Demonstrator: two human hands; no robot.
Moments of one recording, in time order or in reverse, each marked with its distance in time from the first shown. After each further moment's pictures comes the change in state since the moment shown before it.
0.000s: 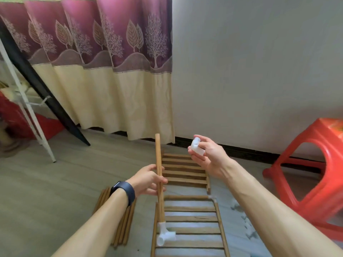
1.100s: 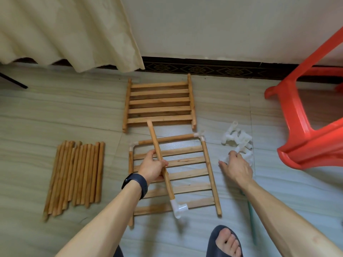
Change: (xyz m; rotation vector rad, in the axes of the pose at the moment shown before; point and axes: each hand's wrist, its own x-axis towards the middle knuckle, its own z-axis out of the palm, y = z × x) left_hand 0.184 -0.171 0.121 0.087 0.132 -0.309; right_hand 0.113 0.273 -0.311 -1.570 0.381 0.336
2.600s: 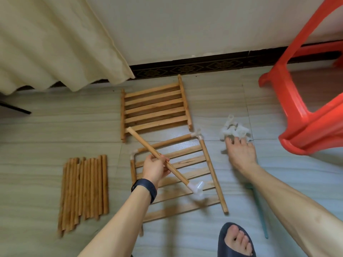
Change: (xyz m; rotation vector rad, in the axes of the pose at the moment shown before) left_hand 0.001 0.015 0.028 -0.216 0.143 0.016; right_hand 0.018 0.005 -0.017 -0.404 0.180 -0.193
